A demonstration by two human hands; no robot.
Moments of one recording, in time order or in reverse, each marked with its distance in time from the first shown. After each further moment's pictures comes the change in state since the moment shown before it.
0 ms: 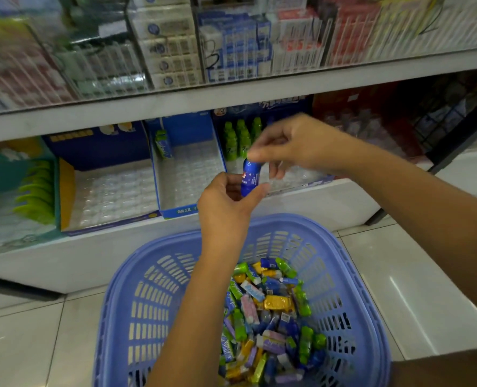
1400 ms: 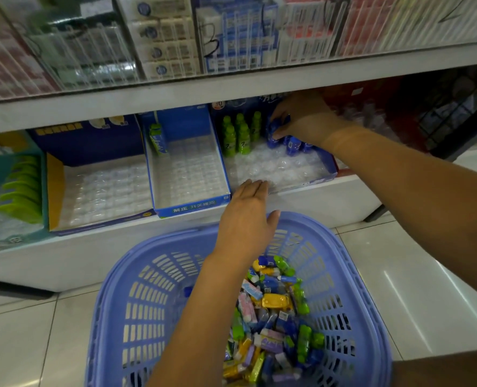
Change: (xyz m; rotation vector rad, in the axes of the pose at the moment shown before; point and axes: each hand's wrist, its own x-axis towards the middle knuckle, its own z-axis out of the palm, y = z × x) left_hand 0.009 -0.033 0.023 0.809 -0.462 0.314; right_hand 0.075 0.048 -0.042 -0.823 0.236 0.026
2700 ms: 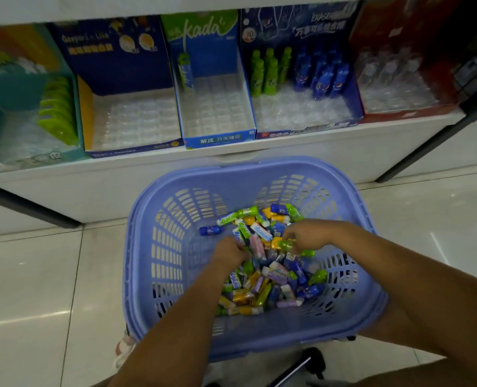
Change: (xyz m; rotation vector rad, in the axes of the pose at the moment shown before) left_hand -0.124 -0.108 0.149 -0.327 -0.439 -0.633; right_hand -0.184 -0.025 0.189 -0.034 -1.058 0.013
